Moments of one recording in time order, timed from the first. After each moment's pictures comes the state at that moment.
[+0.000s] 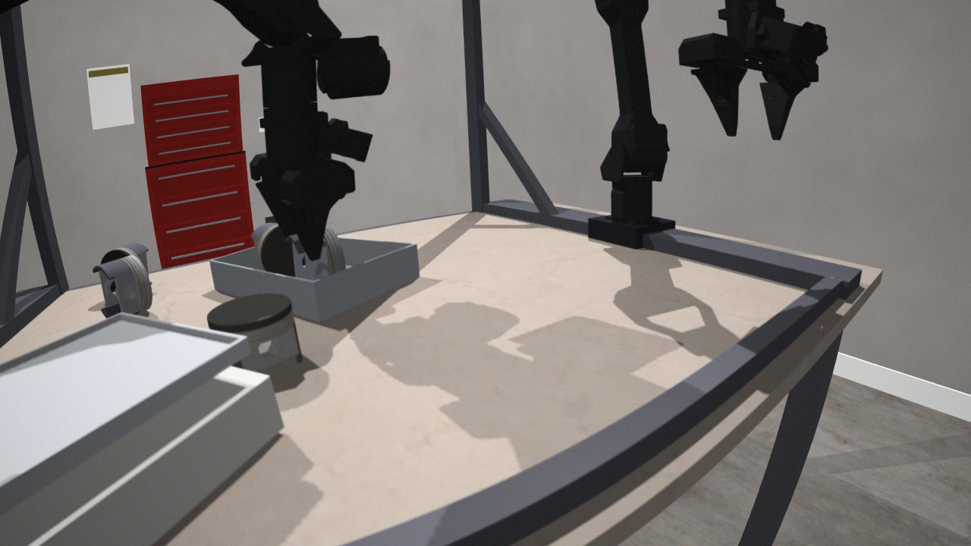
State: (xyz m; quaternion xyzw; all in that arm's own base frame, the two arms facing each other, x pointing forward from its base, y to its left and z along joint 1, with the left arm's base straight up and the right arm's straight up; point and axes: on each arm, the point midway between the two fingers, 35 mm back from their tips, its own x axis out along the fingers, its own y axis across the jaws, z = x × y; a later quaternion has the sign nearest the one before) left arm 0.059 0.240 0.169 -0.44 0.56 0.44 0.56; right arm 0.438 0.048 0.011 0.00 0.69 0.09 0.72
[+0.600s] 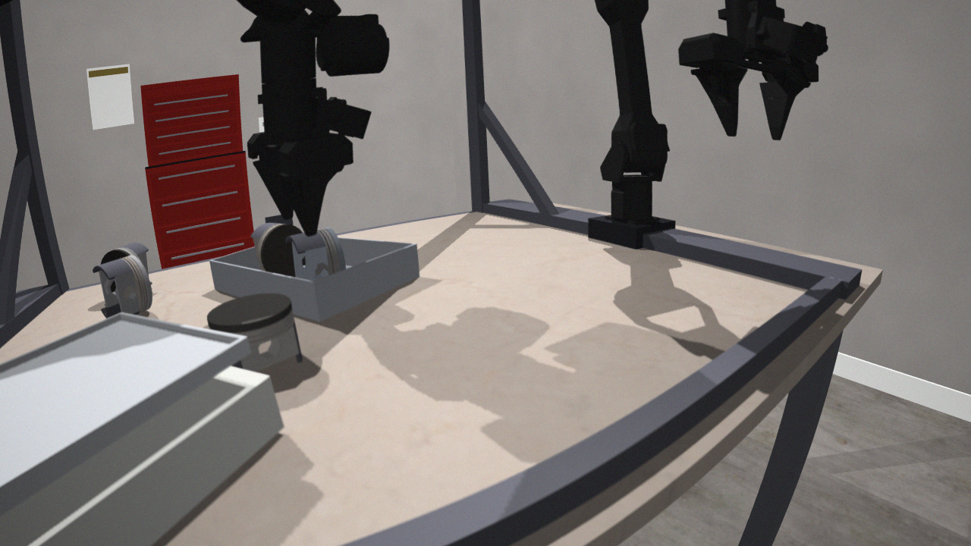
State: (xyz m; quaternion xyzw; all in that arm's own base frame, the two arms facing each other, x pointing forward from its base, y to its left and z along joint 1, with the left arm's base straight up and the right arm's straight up) left arm 0.059 0.240 0.169 -0.44 0.56 0.44 0.56; right arm 0.437 0.047 0.037 0.00 0.69 0.09 0.71
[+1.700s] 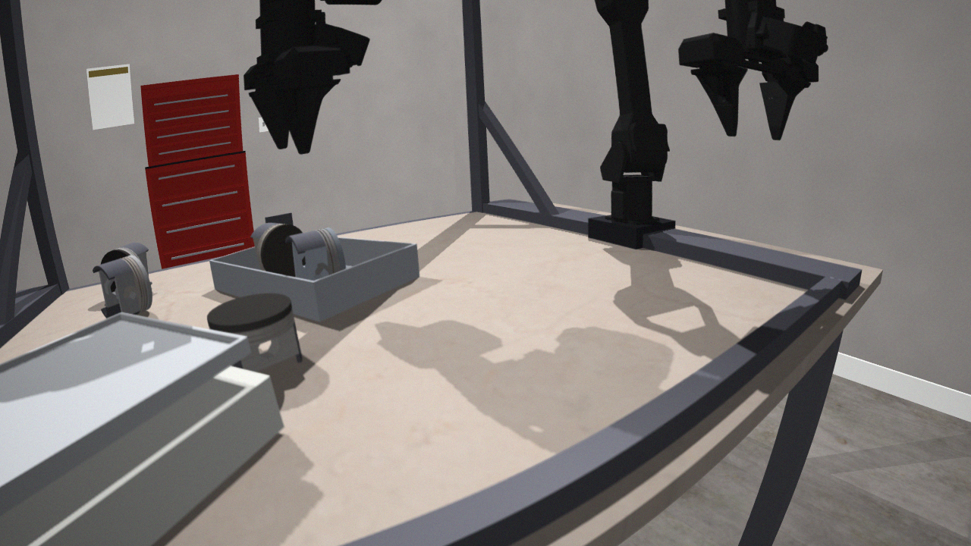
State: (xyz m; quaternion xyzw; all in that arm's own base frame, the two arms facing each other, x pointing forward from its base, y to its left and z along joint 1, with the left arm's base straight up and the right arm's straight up) left arm 0.059 0.240 0.169 -0.44 0.56 0.44 0.56; right arm 0.437 0.043 0.118 0.00 0.69 0.09 0.72
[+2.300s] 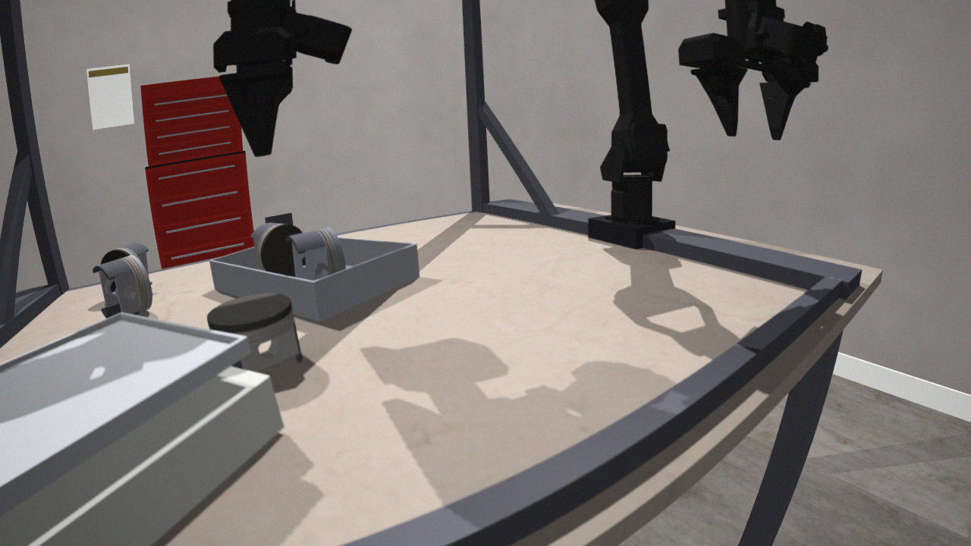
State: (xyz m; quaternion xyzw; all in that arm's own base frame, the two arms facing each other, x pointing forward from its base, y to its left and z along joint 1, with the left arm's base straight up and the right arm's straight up) left arm 0.059 0.240 0.169 -0.44 0.56 0.44 0.56; right arm 0.402 0.004 0.118 0.07 0.71 -0.06 0.70
